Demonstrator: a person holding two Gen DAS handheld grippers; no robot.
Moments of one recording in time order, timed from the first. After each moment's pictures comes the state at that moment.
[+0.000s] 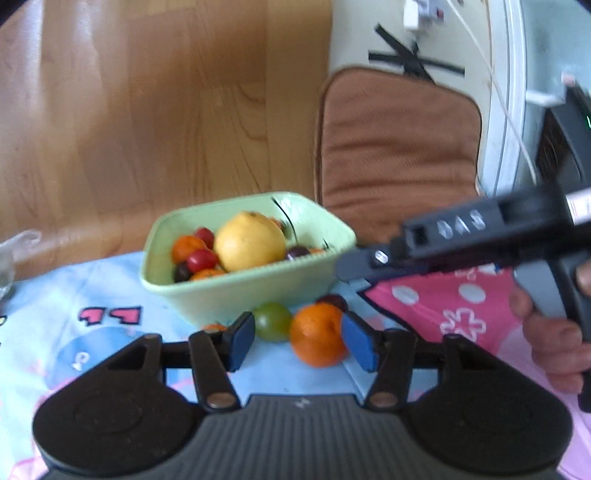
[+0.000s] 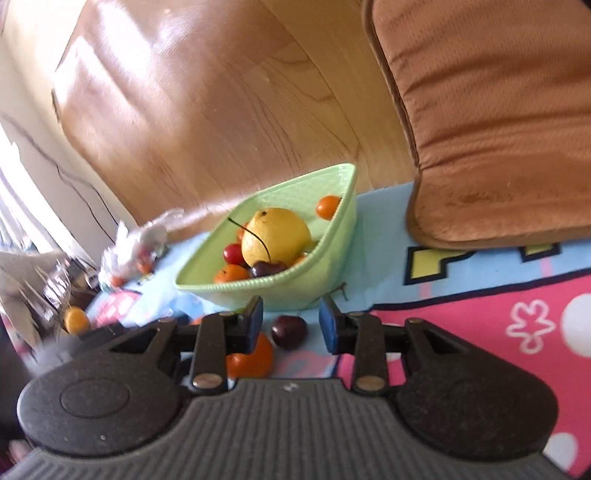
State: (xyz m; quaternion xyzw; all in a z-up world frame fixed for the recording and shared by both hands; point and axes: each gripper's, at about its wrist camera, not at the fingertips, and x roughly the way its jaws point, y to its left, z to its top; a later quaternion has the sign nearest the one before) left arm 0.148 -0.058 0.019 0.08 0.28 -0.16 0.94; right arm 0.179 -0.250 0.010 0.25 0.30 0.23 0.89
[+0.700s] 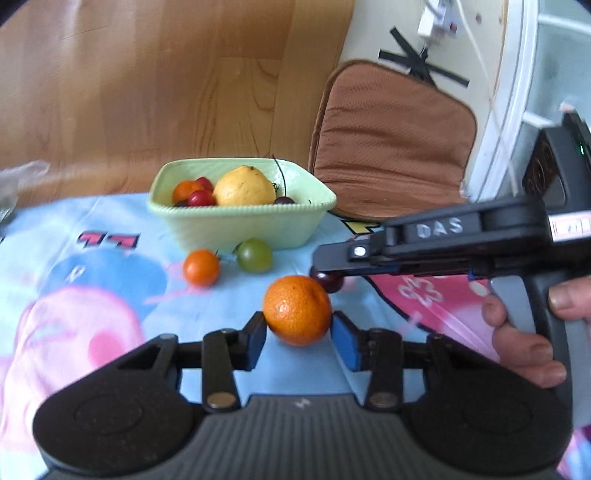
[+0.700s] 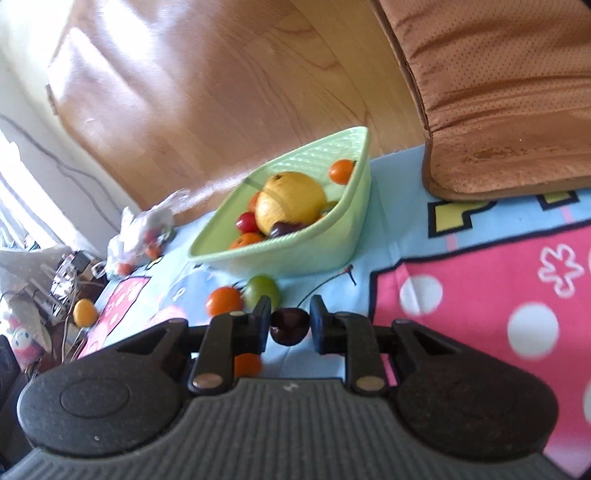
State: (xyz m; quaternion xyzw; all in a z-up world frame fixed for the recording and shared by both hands) left arm 0.088 -0.030 0.017 -0.01 0.32 -0.17 0.93; right arm 0.140 -0.231 0.010 0.25 0.32 0.25 0.88
